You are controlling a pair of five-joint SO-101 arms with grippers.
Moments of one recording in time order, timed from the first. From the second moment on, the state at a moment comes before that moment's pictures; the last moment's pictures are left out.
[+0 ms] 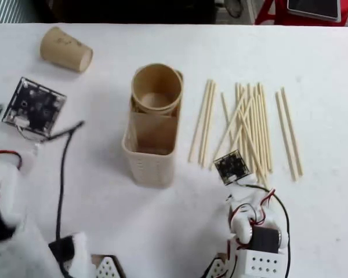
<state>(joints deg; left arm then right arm) -30.5 -55.2 18.3 77.8 -48.7 3.2 -102.9 96.4 70.6 36.0</state>
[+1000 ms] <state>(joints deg) -23.3 -103.3 88.8 57.7 -37.9 3.2 -102.9 96.4 70.6 36.0</state>
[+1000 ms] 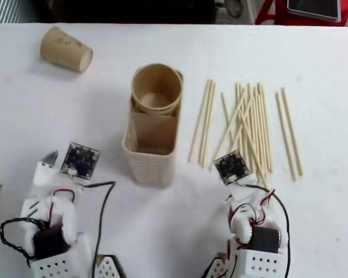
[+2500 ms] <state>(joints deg) -74.5 34.1 -48.8 101.8 -50.7 3.2 -102.9 96.4 70.6 36.0</state>
